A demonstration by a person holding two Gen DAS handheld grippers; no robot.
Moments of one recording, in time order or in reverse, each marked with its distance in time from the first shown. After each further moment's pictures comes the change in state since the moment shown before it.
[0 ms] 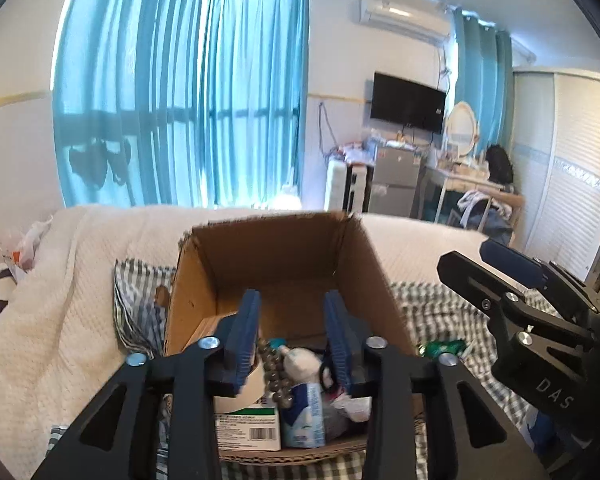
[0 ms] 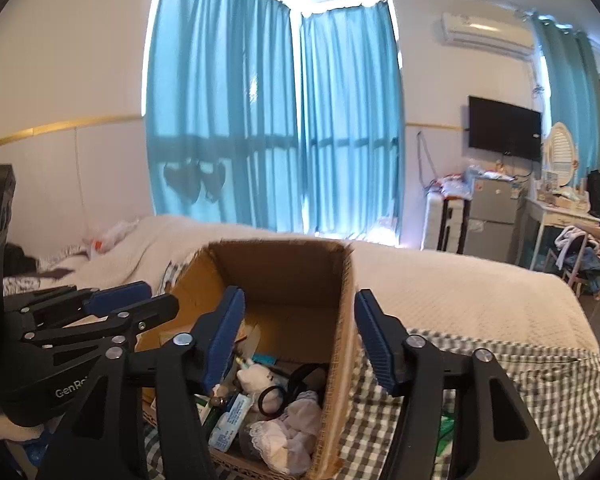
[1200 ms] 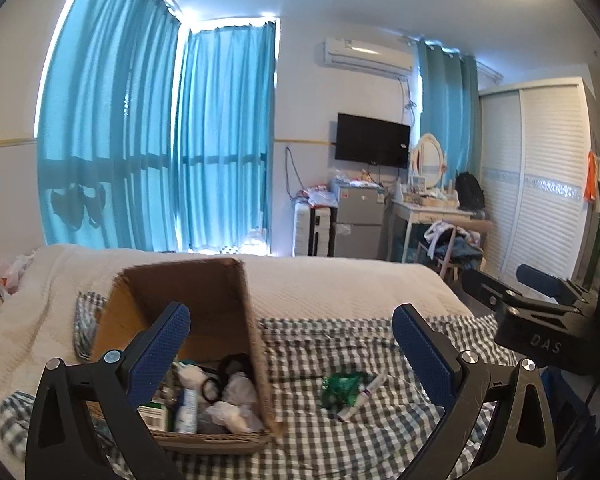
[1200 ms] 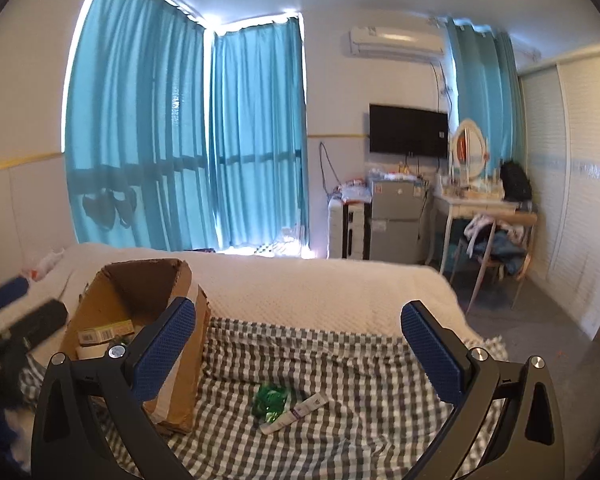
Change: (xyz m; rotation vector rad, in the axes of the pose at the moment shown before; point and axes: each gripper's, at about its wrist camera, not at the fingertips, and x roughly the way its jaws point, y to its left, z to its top) left arm -0.052 -0.128 -0.005 0.041 -0.144 -0.062; right arm -0.114 -0.150 0.011 0.113 -0.005 -0.276
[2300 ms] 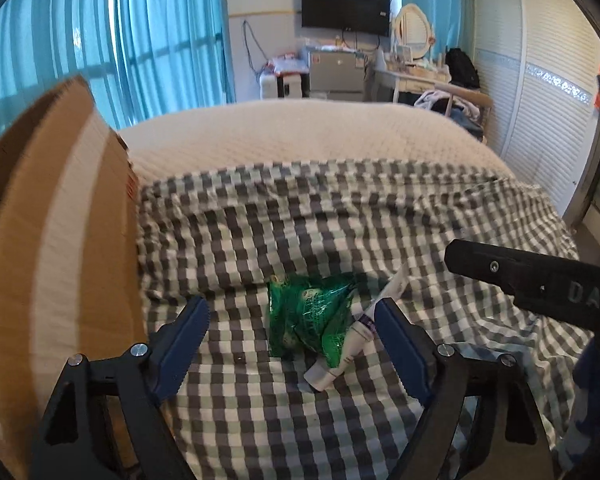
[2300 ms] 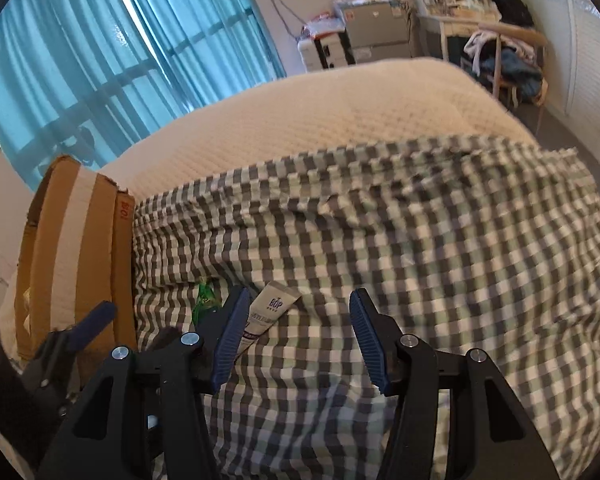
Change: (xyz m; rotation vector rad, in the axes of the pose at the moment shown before) left arm 0.204 -0.066 -0.124 0.111 0.447 -0.054; right arm 0.175 -0.071 -0.122 0.284 0.551 0.046
